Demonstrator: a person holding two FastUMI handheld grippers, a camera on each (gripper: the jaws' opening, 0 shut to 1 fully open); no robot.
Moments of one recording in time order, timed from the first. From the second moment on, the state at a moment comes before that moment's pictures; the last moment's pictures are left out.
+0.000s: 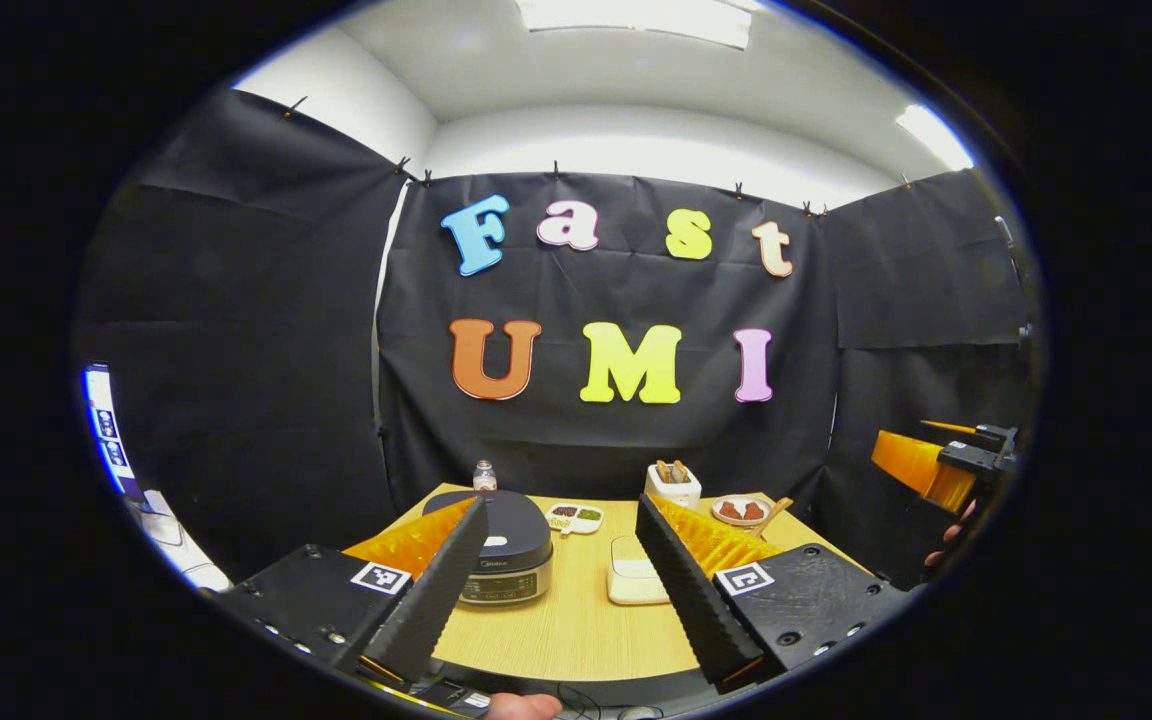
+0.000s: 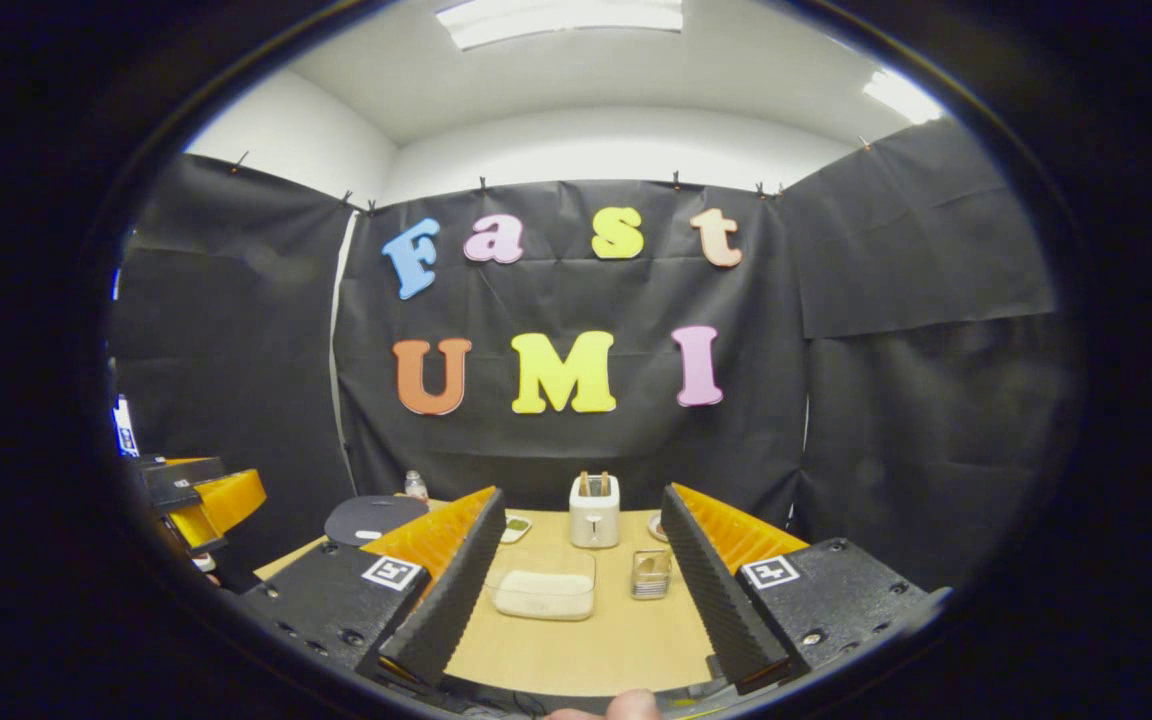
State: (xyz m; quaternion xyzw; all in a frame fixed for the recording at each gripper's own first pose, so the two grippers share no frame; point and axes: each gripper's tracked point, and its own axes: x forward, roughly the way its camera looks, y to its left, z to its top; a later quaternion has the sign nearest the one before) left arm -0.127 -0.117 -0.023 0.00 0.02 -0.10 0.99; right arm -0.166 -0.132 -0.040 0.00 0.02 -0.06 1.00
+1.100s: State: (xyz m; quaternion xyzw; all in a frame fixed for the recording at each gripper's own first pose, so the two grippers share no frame) left arm -0.149 -0.135 0.005 0.01 -0.02 -0.09 1.00; right arm -0.192 -0.164 -0.047 0.01 0.05 -0.09 0.99
